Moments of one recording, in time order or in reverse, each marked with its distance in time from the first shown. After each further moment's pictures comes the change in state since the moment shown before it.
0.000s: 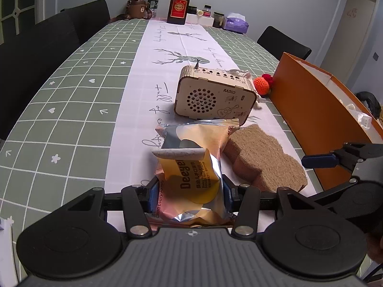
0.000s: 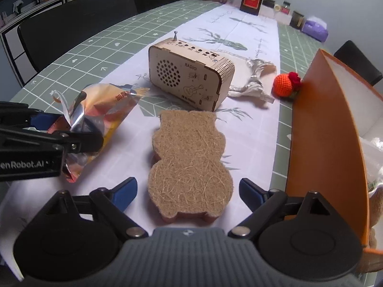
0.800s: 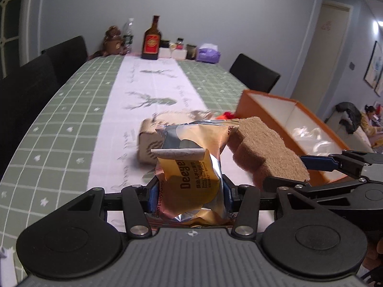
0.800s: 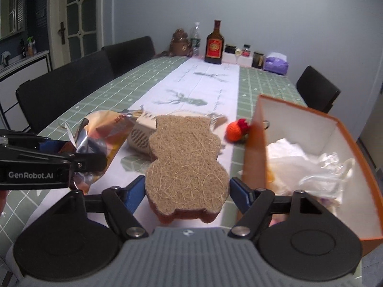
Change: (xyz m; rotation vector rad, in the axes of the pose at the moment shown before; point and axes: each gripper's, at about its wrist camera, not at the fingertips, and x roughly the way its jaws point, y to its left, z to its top) left arm -0.045 -0.048 0.033 0.074 -0.151 -0.099; right arm -0.086 -0.042 -0.004 0.124 -0.268 -0.072
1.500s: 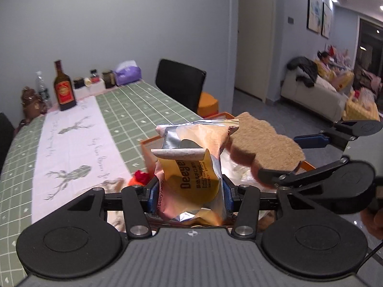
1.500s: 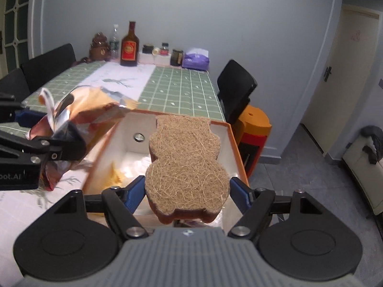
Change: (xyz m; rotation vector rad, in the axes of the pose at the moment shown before) left arm 0.093 -0.161 0.089 0.384 0.046 -0.146; right arm 0.001 -0.164 0.036 0.077 0.052 -0.288
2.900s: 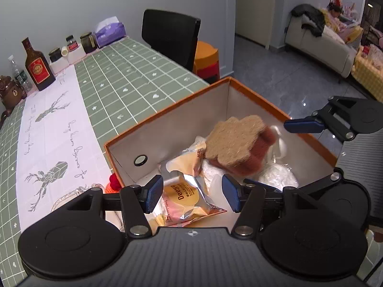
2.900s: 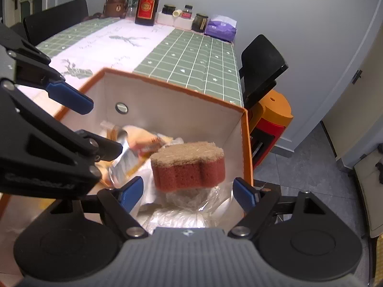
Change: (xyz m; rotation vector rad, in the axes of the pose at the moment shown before) left arm 0.092 -0.017 0.039 0.064 0.264 0.025; right arm 0.090 -0.013 0.017 -0.160 0.138 0.076
